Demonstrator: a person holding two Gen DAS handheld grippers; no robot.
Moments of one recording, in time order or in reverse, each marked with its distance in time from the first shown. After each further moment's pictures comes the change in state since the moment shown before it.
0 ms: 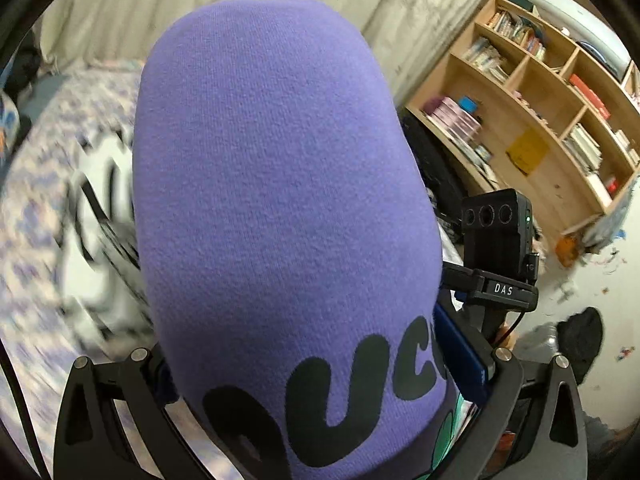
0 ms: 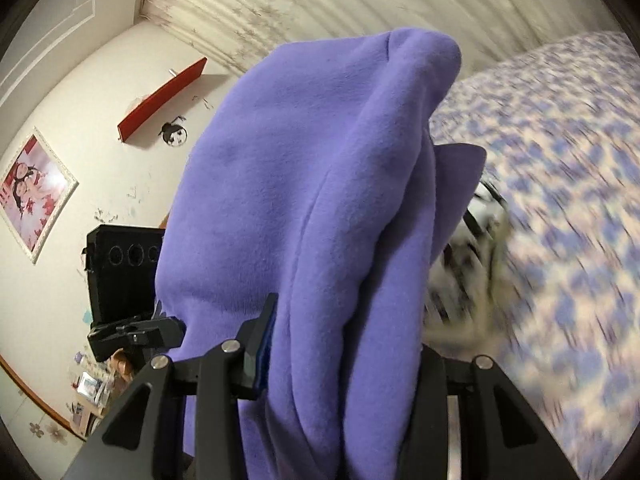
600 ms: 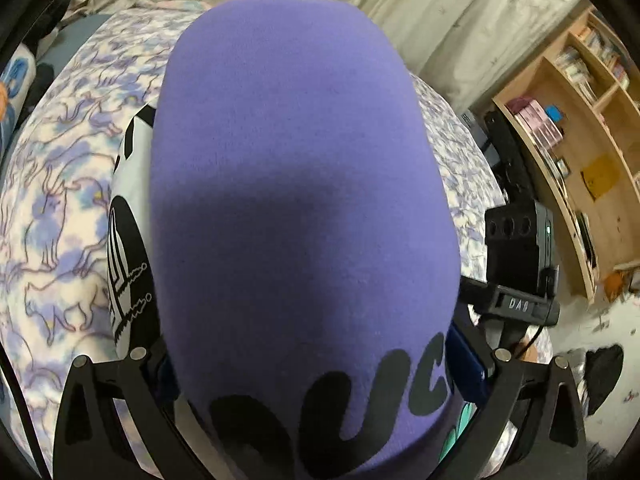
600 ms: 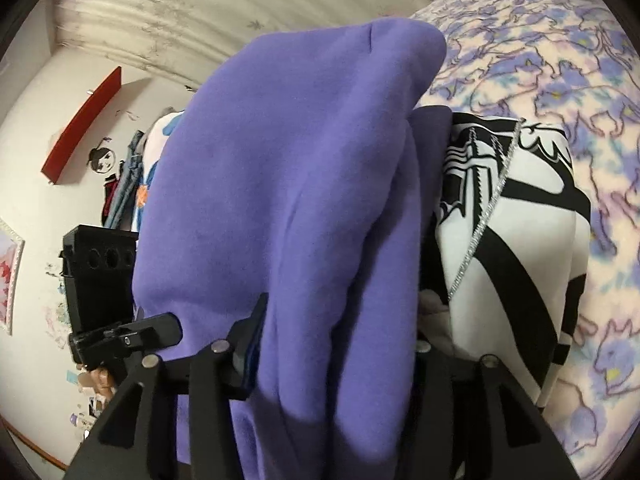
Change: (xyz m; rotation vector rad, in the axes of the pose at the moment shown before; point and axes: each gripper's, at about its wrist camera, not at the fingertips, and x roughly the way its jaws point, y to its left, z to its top) left arm 0.128 0.192 0.055 -0.126 0.159 0.119; right arm 0.187 -0.137 0.030 0.187 0.131 -0.064
